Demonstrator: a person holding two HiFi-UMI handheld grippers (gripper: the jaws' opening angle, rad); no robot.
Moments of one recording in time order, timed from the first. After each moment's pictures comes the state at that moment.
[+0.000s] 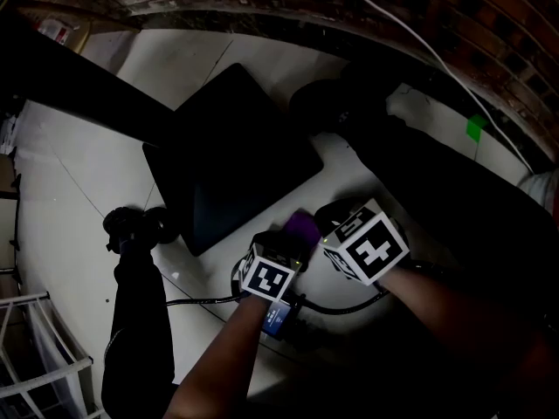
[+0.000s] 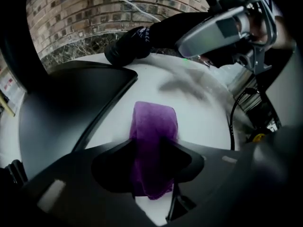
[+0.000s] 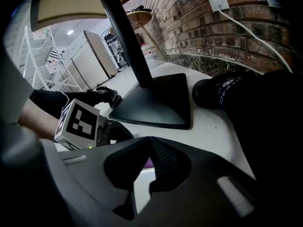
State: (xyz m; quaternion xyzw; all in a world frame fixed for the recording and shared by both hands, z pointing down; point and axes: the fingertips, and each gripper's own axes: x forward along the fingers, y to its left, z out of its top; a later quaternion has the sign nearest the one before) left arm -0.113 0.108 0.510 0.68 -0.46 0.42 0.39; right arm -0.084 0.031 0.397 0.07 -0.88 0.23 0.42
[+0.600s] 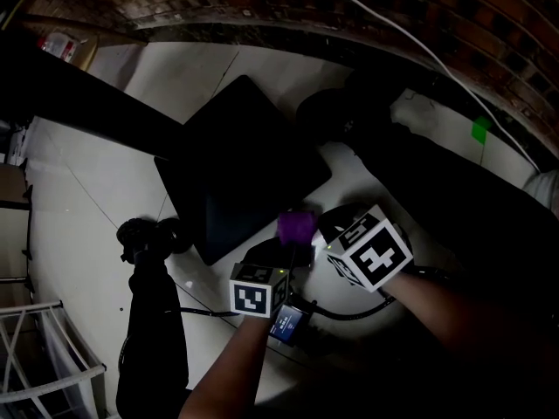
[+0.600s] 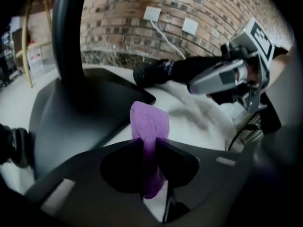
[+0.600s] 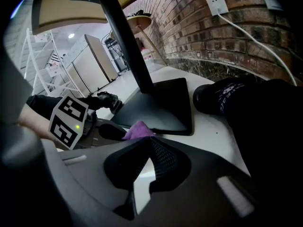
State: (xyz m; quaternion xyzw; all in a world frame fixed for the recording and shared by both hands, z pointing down) left arm -0.149 0.092 0.455 0.66 -0.58 0.27 0.39; right arm -0.093 0.028 0.383 0.08 -0.88 0.23 0.40
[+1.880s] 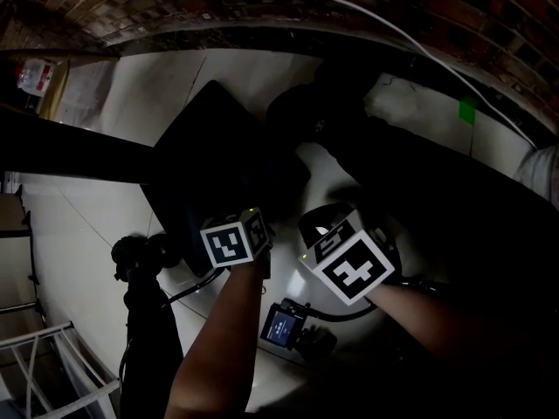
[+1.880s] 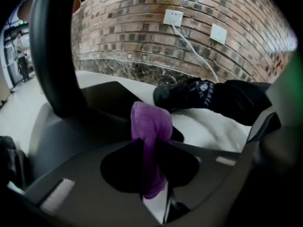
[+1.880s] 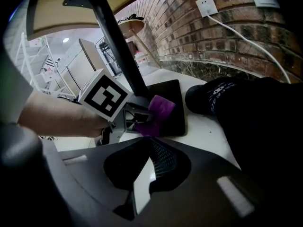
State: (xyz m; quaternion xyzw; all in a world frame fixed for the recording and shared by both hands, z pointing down) left arm -0.202 -0.027 0.448 0.59 -0.67 0.24 0.38; right arm -0.090 0.012 0.378 0.10 -0.88 0.25 0.38
